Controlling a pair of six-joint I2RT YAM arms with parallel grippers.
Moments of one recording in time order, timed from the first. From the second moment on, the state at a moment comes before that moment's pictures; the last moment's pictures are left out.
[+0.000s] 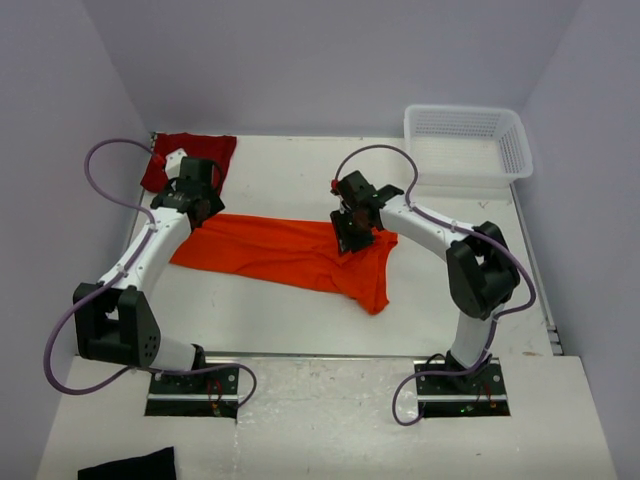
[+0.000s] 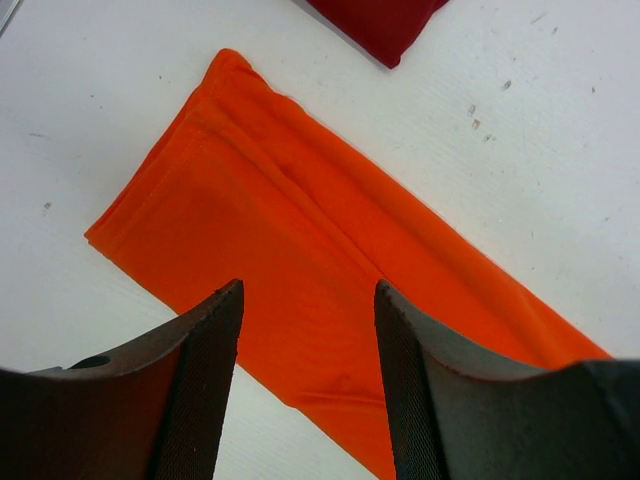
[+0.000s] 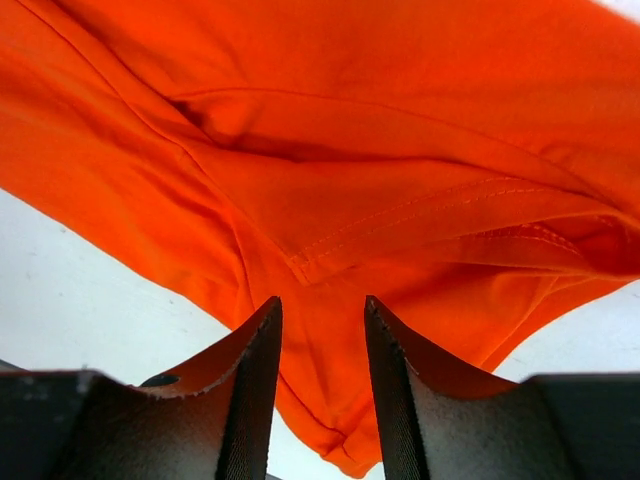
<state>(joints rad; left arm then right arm) -0.14 1.43 1.15 -0.59 -0.44 -0.62 0.62 1.85 1.42 -0.73 -0.08 0.33</state>
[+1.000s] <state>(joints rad) -0.14 1.42 1.12 -0.58 -0.41 -0.61 0.64 1.93 1.36 -0.65 -0.11 0.35</state>
